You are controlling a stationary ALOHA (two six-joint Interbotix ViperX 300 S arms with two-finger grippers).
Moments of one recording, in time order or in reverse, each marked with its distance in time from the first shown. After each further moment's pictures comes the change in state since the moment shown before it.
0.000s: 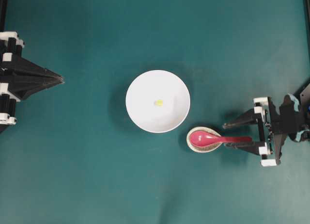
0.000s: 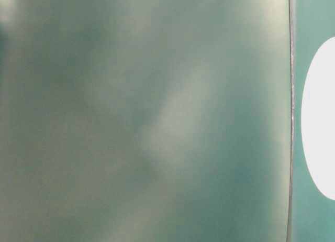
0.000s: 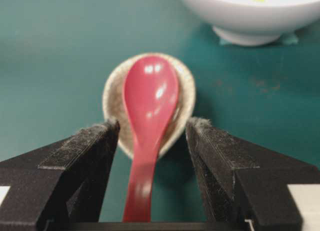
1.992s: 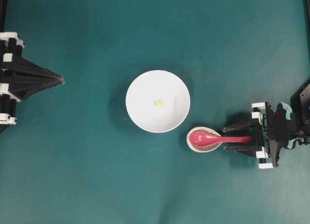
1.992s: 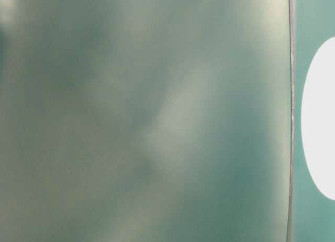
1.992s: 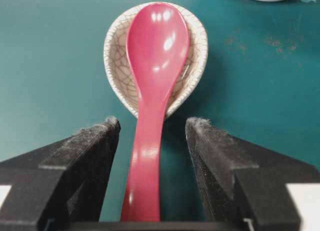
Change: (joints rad) left arm 0.000 0.002 0.000 0.000 0.006 0.003; right arm 0.046 0.107 -0.018 0.032 0.005 -0.012
